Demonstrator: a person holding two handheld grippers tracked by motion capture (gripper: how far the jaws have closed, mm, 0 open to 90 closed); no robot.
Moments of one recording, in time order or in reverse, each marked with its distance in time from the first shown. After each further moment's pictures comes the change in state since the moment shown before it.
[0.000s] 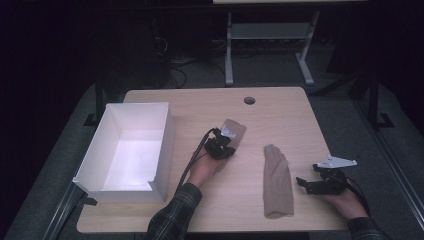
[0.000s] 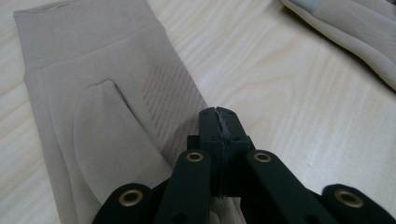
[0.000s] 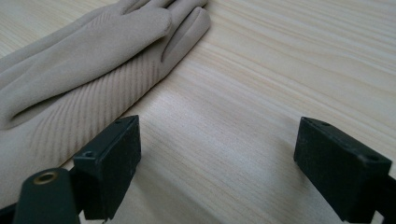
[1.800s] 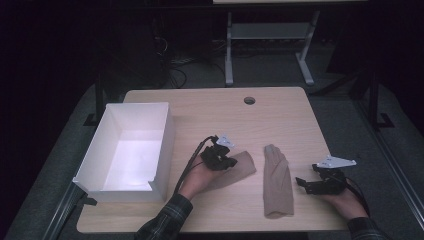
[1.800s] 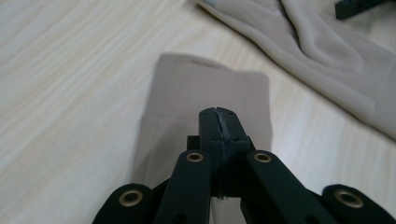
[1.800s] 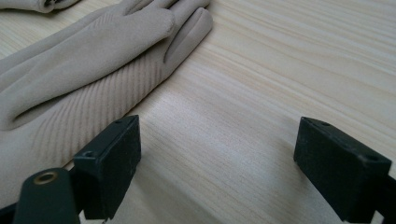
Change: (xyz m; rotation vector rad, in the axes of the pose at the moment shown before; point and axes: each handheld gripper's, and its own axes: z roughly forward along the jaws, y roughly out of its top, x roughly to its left) left arm -0.030 -0.008 -0.036 -0.013 -0.129 0.035; right arm 0.001 0.001 0.001 0.000 0.003 0.000
